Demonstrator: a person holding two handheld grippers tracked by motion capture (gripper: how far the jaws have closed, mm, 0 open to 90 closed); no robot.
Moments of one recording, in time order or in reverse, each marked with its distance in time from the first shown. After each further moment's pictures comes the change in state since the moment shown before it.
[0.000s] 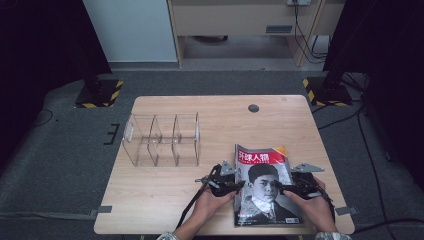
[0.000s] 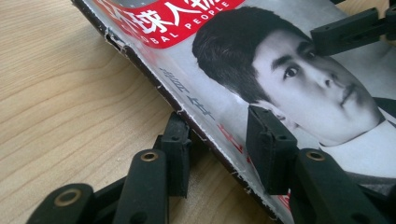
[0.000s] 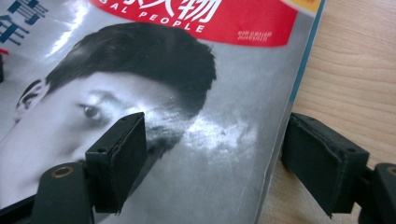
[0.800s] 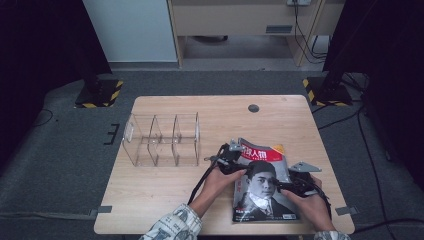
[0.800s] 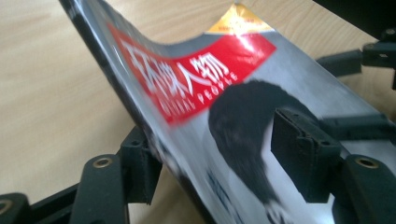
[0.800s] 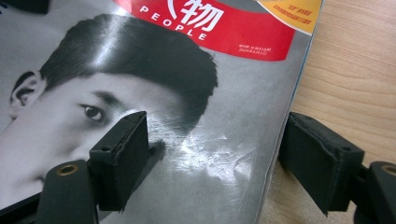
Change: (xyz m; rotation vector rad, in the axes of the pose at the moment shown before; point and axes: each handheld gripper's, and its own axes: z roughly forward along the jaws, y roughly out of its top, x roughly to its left) left arm 0.020 0.068 0.024 0.011 0.006 -0.039; right arm 0.001 0.001 0.010 -0.065 0.002 -0.028
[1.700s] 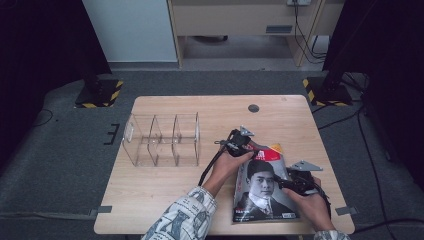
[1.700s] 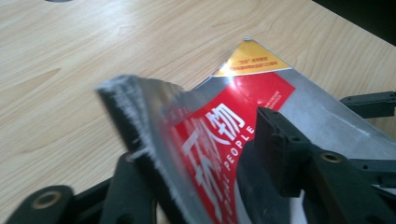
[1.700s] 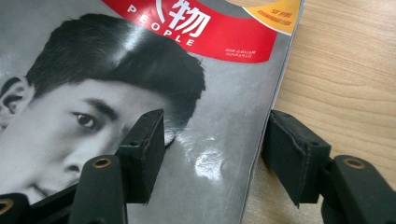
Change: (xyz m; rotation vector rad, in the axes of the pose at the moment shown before) left arm 0.010 0.041 0.024 0.032 0.028 0.047; right arm -0.003 0.002 0.001 -0.023 -0.001 0.025
